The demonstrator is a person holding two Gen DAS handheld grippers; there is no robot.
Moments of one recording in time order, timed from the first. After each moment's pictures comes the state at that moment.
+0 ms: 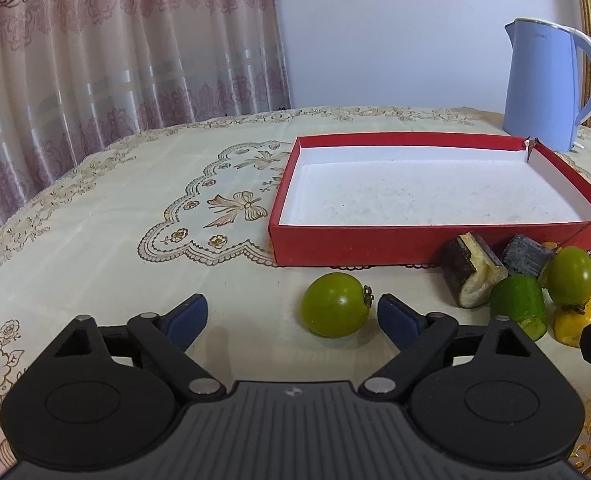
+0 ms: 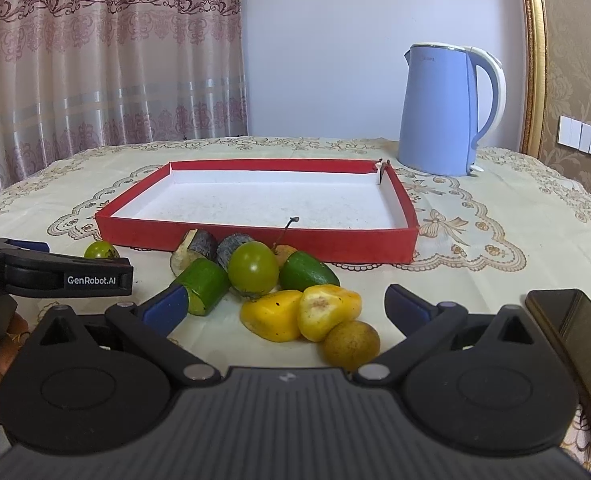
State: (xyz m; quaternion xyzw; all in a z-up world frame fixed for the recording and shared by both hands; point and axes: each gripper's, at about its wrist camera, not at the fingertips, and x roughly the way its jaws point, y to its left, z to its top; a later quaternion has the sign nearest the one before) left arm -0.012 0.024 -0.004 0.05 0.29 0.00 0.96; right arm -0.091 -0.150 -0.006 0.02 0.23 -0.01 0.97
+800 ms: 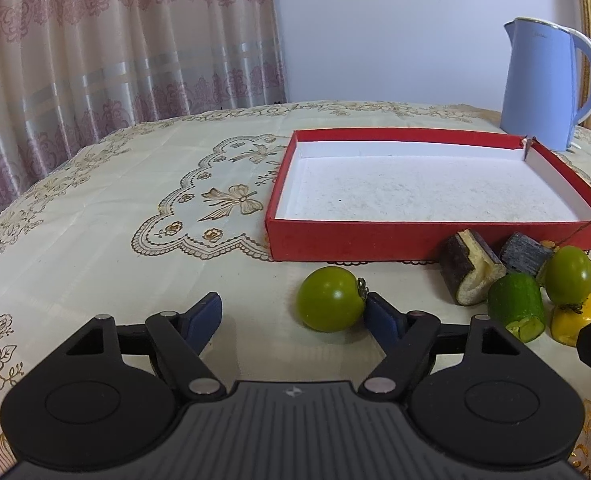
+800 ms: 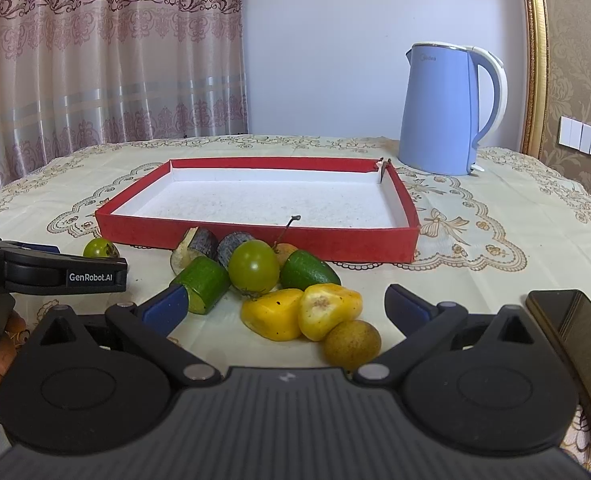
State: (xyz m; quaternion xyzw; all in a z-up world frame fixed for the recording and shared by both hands) left arm -0.010 0.026 -0.006 0.05 0.30 -0.01 0.95; right arm -0.090 -0.149 -0.007 0.01 0.23 -0.01 0.97
